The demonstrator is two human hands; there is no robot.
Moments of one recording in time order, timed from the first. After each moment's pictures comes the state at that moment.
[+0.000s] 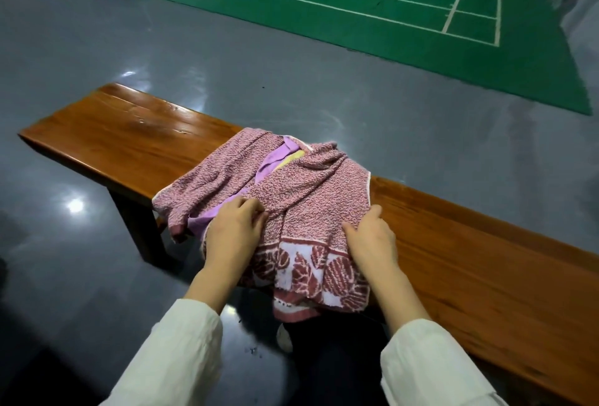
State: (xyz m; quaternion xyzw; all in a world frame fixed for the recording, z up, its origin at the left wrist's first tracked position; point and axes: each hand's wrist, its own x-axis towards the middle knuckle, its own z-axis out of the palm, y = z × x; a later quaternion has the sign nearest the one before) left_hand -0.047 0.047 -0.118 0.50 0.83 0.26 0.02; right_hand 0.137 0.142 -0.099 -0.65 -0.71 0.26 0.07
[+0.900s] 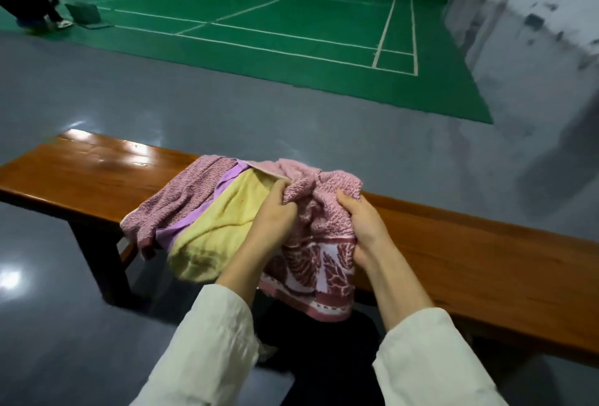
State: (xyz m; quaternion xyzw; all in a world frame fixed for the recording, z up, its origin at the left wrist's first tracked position) left_hand 0.081 0.050 -0.014 0.43 0.67 0.48 0.36; right_hand 0.206 0.099 -0.027 -0.41 -0.32 0.74 0.42
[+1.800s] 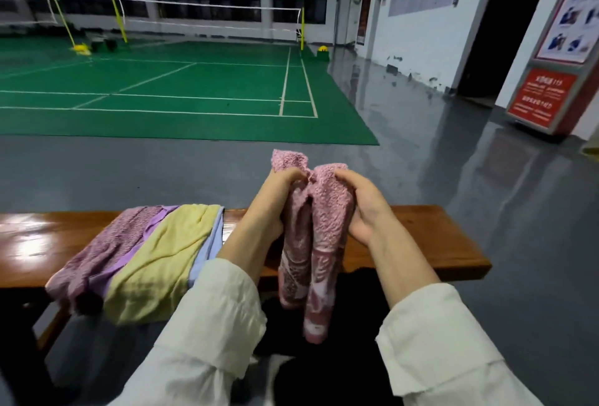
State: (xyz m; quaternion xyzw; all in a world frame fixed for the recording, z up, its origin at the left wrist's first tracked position) left_hand 0.224 -0.008 0.090 0.38 0.41 0.49 0.67; right_hand 0.359 -0.011 0.089 -0.38 -0.31 0.68 0.55
